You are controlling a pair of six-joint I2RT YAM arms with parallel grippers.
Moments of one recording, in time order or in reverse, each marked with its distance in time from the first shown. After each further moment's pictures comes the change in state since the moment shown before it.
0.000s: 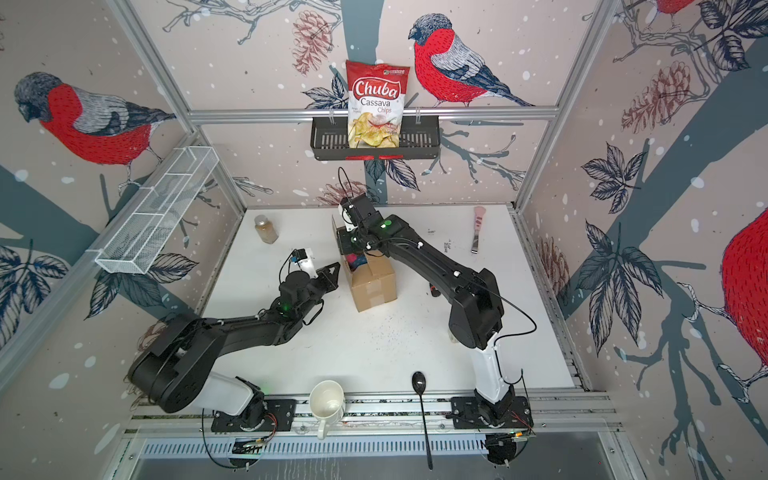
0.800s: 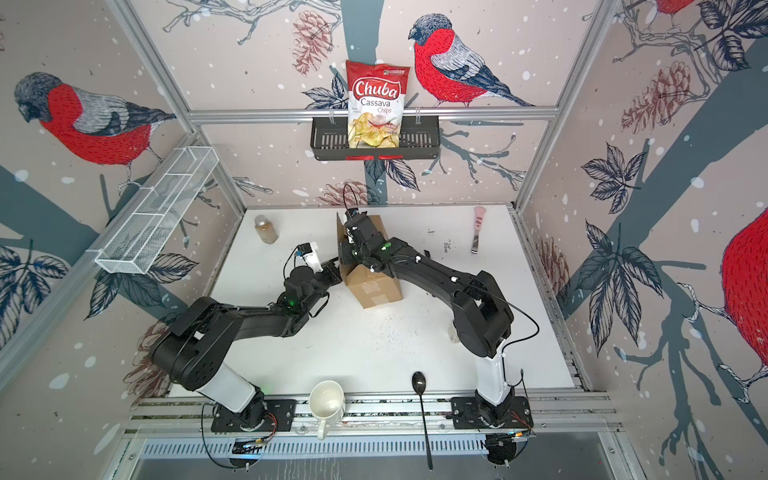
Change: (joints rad) left arm 0.006 0.109 0.072 0.110 0.051 -0.003; right arm 0.029 -0.089 -0.337 0.389 0.126 0.042
